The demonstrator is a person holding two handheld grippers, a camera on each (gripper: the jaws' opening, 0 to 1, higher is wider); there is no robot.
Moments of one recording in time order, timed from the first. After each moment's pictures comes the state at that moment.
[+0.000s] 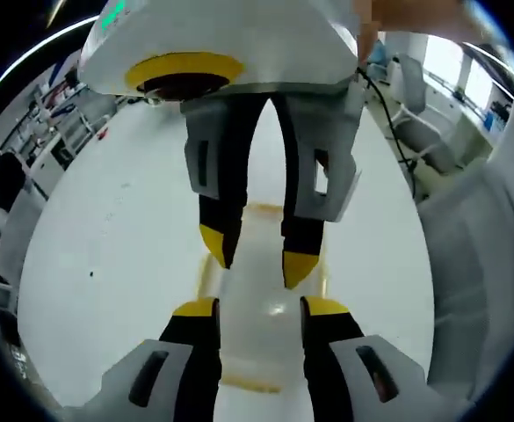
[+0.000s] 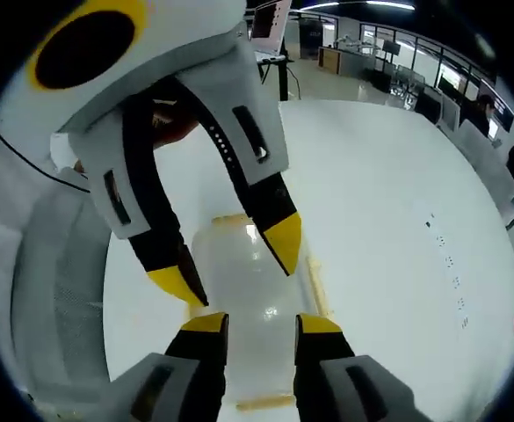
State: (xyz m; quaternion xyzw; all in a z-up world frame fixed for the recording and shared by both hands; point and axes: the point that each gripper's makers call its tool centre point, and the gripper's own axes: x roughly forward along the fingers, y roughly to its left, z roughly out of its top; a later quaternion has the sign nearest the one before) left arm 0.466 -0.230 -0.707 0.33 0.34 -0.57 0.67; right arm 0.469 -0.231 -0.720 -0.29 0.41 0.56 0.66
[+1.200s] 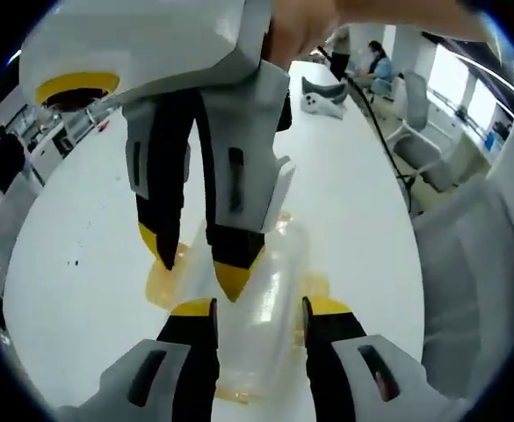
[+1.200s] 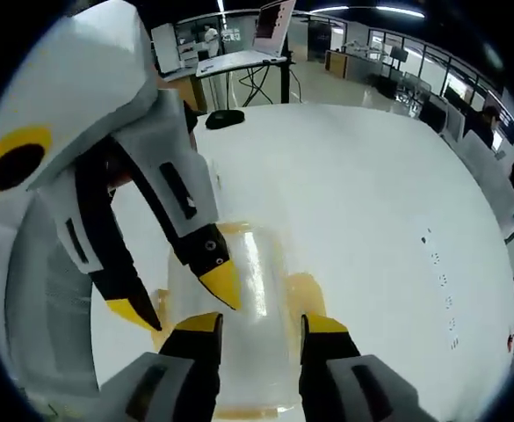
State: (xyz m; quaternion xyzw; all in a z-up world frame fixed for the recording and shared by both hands) left arm 0.448 -0.235 -0.713 0.28 0.35 -0.57 0.69; right arm 0.496 -0.222 -0.722 -0.31 0.41 0.57 0.65
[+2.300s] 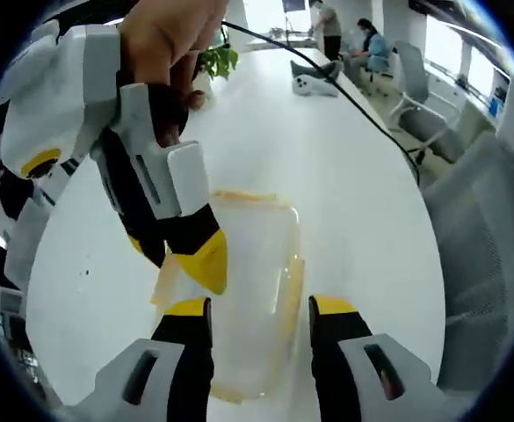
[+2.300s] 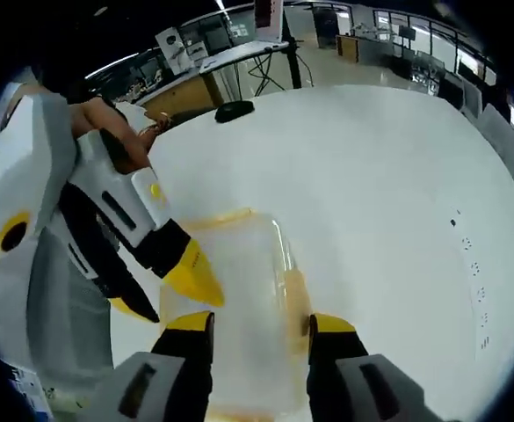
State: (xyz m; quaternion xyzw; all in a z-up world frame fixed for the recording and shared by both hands) left arm 0.438 -0.232 -0.731 0.36 0.30 -0.55 0.69; right arm 0.498 -0.225 -0.740 -0.24 0.47 0.60 0.59
